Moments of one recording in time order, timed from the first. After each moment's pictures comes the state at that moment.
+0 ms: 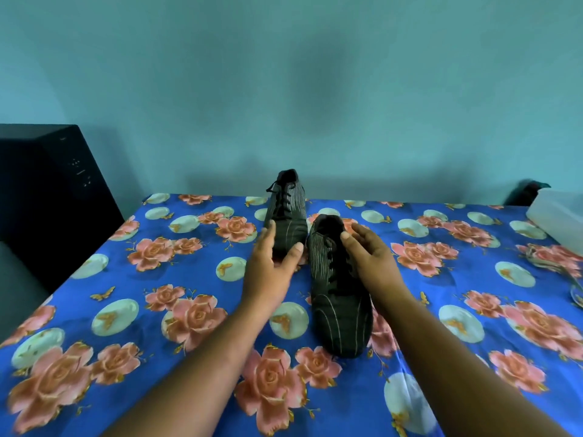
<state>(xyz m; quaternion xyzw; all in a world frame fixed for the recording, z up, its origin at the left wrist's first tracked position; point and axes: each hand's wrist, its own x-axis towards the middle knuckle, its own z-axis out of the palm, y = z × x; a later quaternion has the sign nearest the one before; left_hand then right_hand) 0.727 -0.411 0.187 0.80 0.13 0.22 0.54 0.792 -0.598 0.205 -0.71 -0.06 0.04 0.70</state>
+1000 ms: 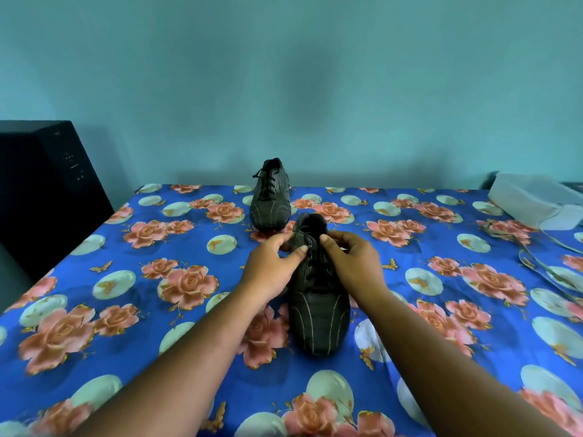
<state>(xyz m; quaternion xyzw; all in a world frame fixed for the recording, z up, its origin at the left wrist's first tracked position) 0.662 -0.457 0.206 0.85 0.11 0.13 0.49 0.707 -0.626 0.207 -0.82 -0.08 -0.04 0.57</state>
